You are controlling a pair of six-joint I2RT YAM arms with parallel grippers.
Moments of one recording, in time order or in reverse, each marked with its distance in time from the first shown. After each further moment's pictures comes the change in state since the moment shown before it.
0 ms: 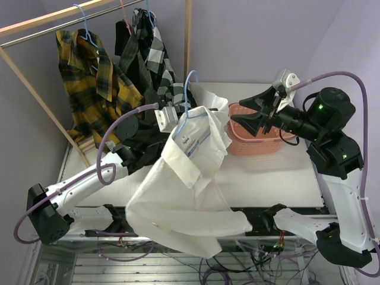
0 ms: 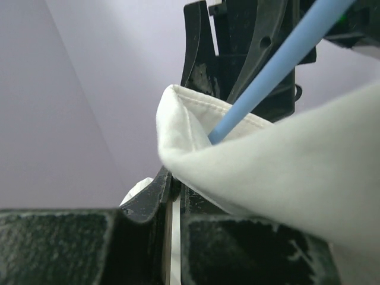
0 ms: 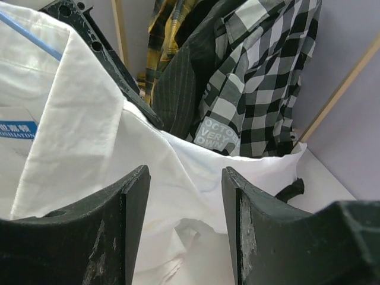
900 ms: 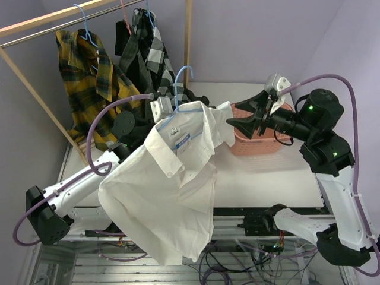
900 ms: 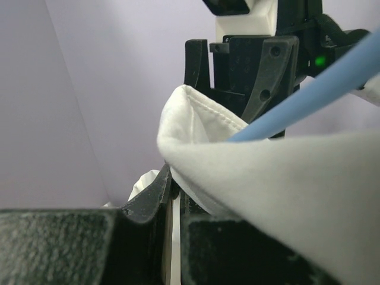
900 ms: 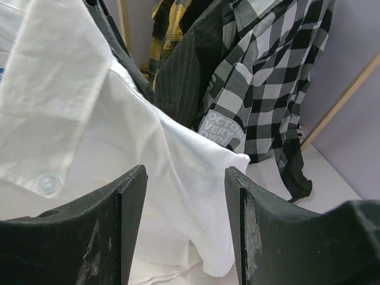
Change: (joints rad) left arm 0.028 -0.004 0.034 -0.023 0.021 -0.157; right arm 0.000 -0.014 -0.098 0.060 -0.035 -0.022
